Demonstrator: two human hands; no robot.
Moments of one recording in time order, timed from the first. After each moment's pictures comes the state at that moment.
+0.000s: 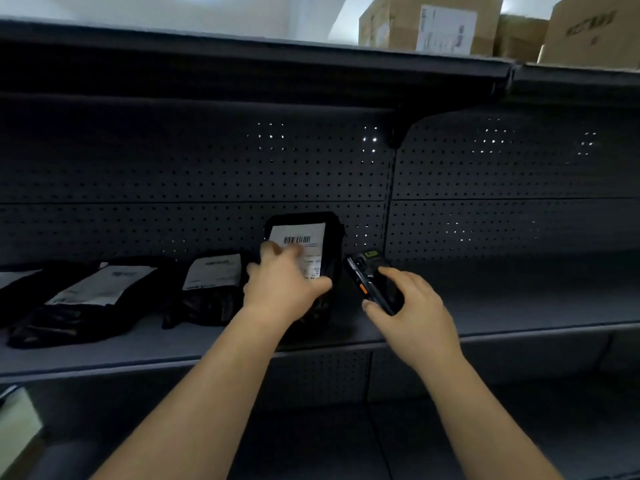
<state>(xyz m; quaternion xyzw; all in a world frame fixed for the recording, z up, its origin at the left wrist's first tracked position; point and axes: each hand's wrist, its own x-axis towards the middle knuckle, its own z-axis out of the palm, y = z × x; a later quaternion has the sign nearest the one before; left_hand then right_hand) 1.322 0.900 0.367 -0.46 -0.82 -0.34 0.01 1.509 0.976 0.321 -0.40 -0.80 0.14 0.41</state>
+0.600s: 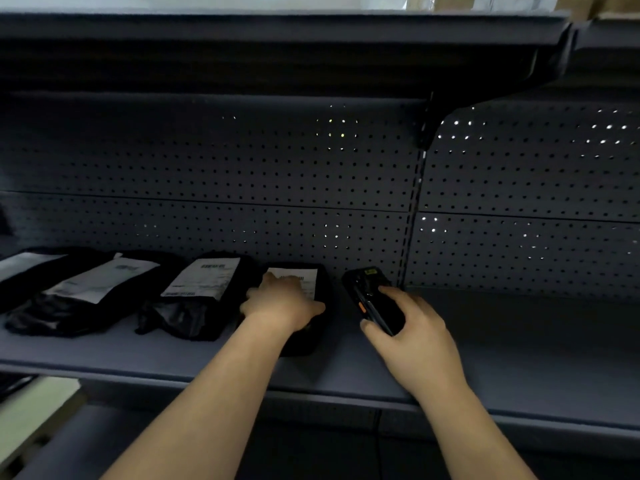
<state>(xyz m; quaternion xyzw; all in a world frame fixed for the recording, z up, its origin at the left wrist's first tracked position) 1.317 0.999 0.351 -0.30 -0.94 -0.13 -0.09 1.505 1.079 0.311 -0.33 -0.84 0.21 0.38</state>
